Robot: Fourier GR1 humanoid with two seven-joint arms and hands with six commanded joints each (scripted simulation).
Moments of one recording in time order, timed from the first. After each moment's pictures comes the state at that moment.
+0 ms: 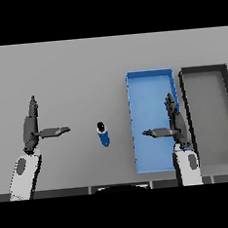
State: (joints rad) left arm -0.11 0.43 -0.16 -1.48 0.24 0.26 0.01; right arm 0.00 0.00 0.00 -1.57 0.00 0.00 0.00
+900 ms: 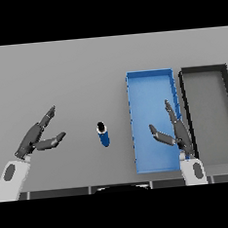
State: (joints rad) left arm -0.04 0.67 -0.27 -1.59 0.29 -0.17 -0.11; right arm 0.12 -0.13 0.12 -1.73 0.18 0.04 -0.04
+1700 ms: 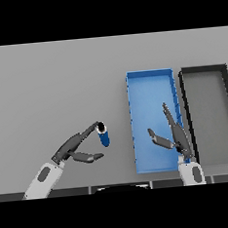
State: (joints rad) left arm -0.08 0.44 -0.53 -1.58 0.11 -0.20 -0.06; right arm 0.17 -0.11 0.15 -1.76 0.19 0.05 -0.06
